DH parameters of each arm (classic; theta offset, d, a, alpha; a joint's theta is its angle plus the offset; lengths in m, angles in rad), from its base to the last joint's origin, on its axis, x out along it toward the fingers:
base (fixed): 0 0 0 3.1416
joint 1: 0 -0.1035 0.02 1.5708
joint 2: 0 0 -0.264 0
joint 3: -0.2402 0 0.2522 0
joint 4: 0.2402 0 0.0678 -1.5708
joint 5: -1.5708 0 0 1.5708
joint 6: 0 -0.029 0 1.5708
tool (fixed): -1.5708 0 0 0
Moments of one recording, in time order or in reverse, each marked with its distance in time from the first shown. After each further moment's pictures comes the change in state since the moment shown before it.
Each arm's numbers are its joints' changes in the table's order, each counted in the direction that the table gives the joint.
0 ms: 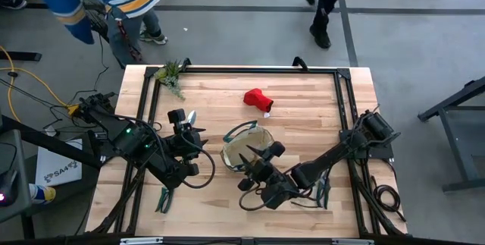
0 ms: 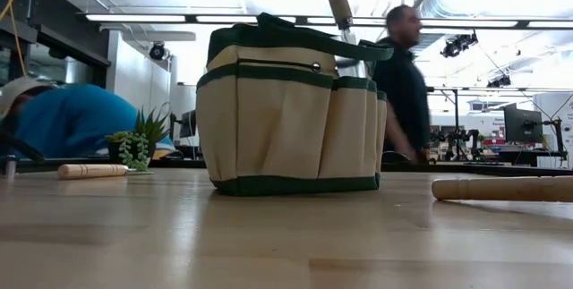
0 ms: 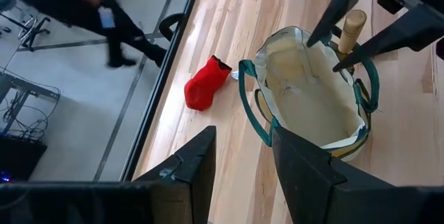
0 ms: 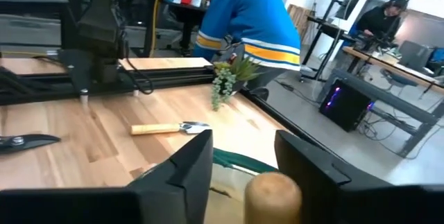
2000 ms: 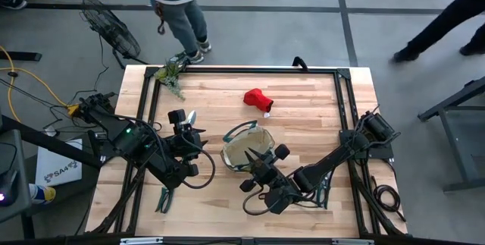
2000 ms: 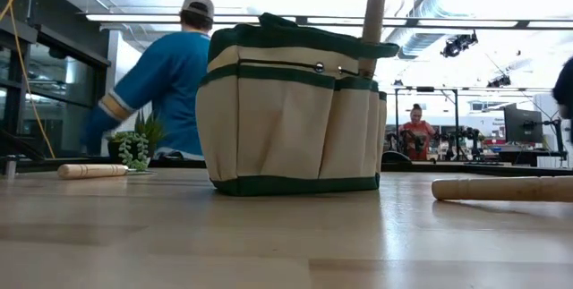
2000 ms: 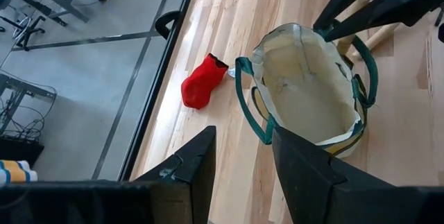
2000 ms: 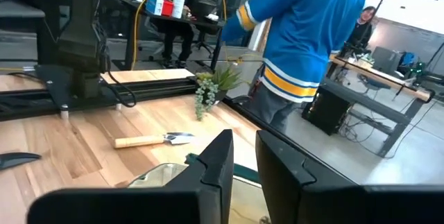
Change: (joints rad) left arm 0.000 0.000 0.000 0.001 0.015 -0.005; right arm -0.031 -0.002 0.000 -0.033 0.107 0.018
